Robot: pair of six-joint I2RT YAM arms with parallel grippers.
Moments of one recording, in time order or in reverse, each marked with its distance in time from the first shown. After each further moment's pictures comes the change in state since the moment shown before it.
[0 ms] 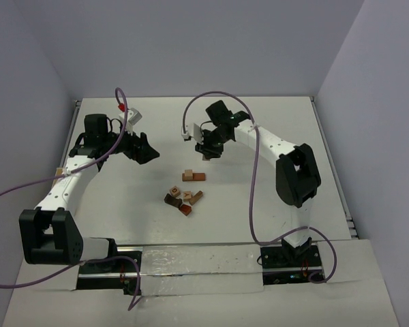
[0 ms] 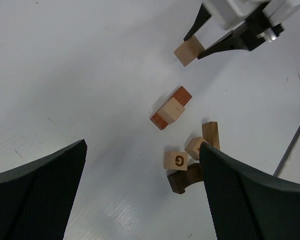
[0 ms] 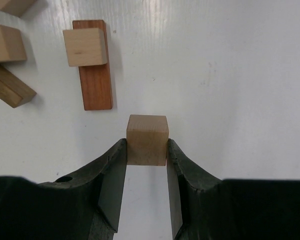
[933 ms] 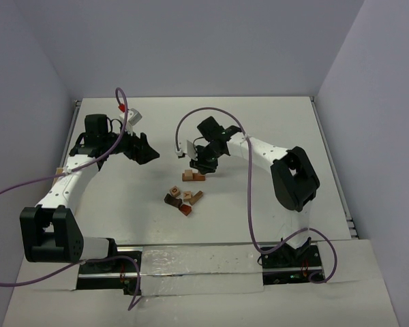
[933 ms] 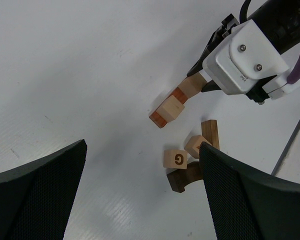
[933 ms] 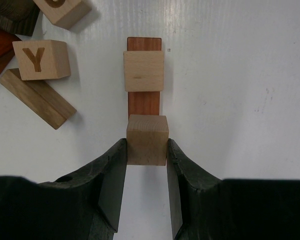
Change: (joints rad) left arm 0.006 0.018 0.001 -0.005 0.015 0.008; right arm 0.091 -0.054 -0.172 0.115 -0.001 0.052
